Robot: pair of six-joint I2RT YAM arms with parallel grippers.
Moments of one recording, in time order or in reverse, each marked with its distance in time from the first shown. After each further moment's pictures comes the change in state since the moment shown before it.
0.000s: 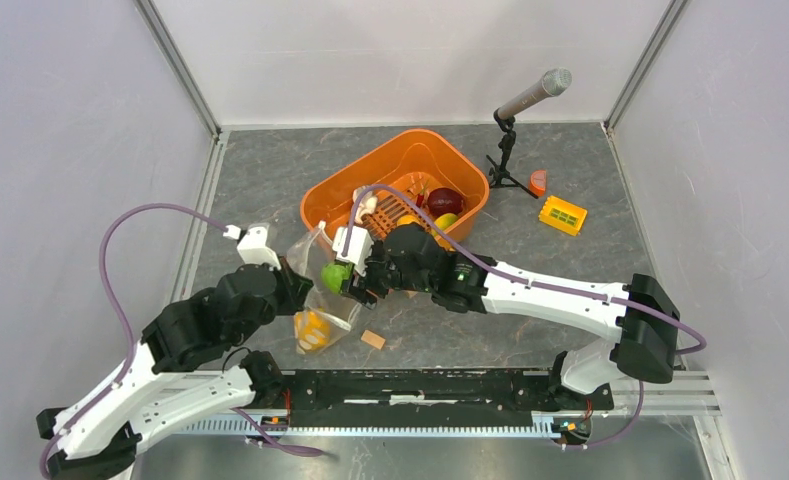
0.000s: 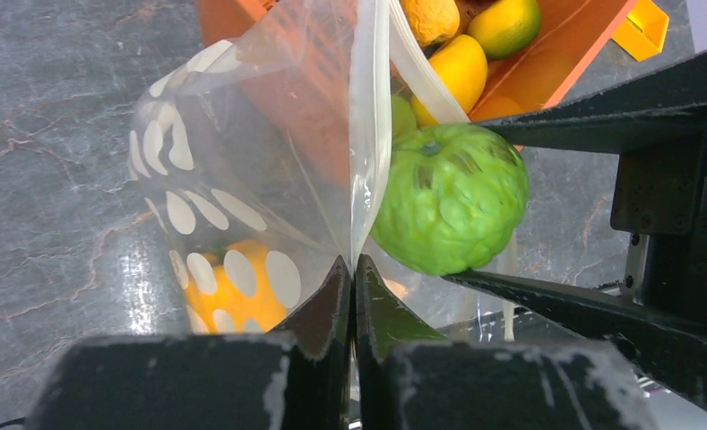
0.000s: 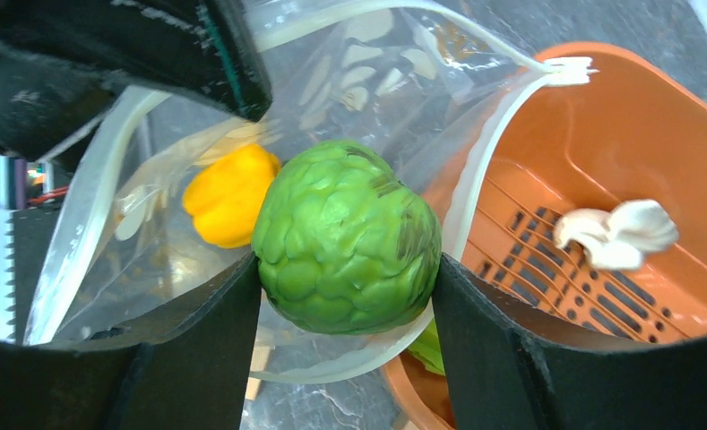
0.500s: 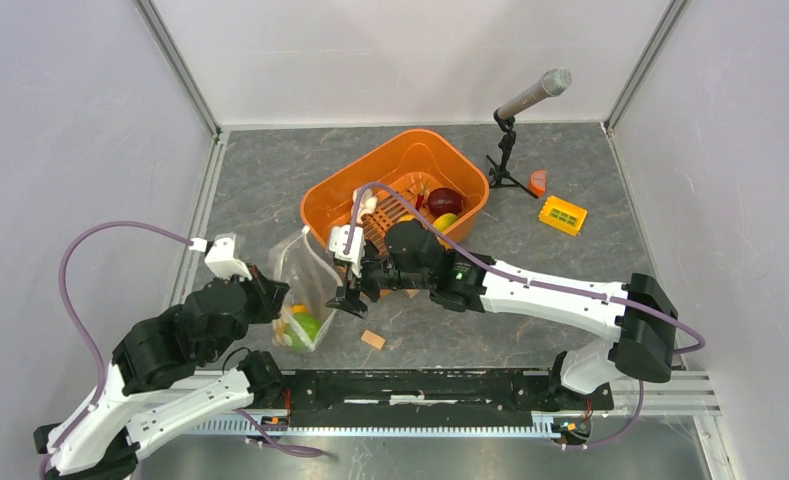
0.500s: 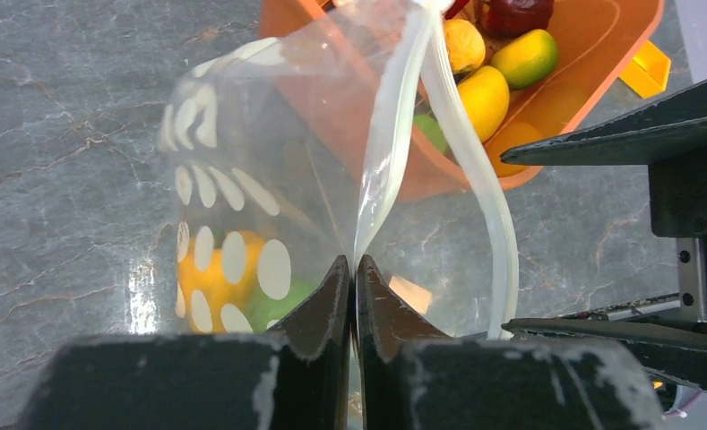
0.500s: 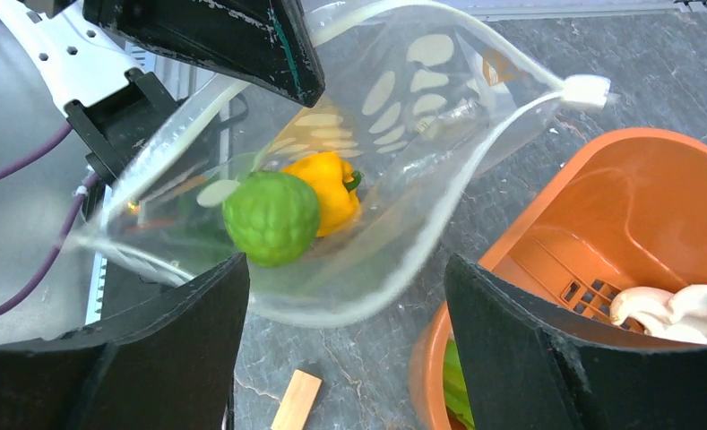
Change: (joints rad) left arm 0.000 -0.147 0.029 -0.118 -0.085 0.001; right arm 0.000 0.010 0.023 0.084 -0.189 0.049
